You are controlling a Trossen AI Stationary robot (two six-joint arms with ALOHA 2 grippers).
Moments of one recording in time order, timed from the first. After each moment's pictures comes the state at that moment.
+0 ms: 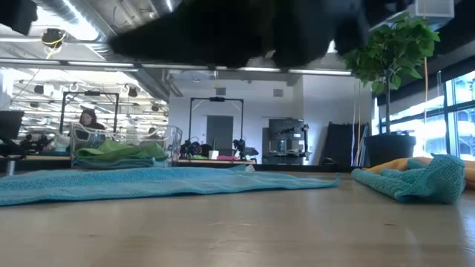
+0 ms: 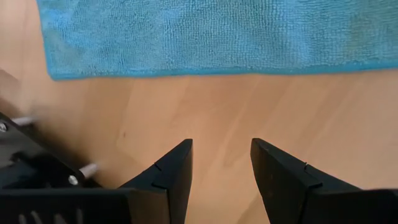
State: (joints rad) left arm -0.86 1.75 1.17 -1.23 -0.21 -1.36; right arm 0.37 2.13 1.28 0.48 0.02 -0.33
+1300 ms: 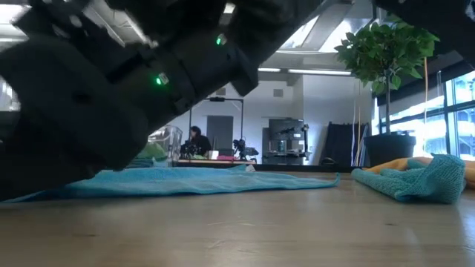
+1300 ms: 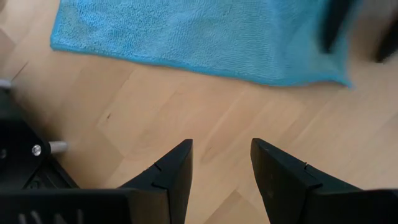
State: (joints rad) left arm -1.04 1.75 1.17 -1.24 -0.37 -1.78; right arm 0.28 2.57 1.91 0.00 -0.08 -0.11
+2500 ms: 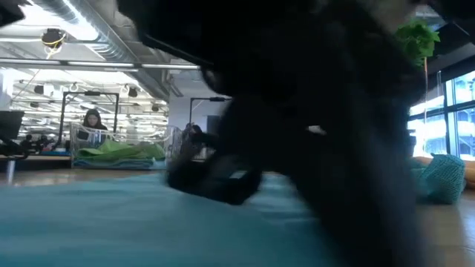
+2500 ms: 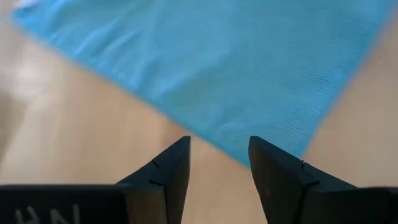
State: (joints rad) left arm -0.94 1.76 1.17 -1.00 -0.57 -1.06; right arm 0.40 2.49 1.91 -0.80 -0.71 -0.19
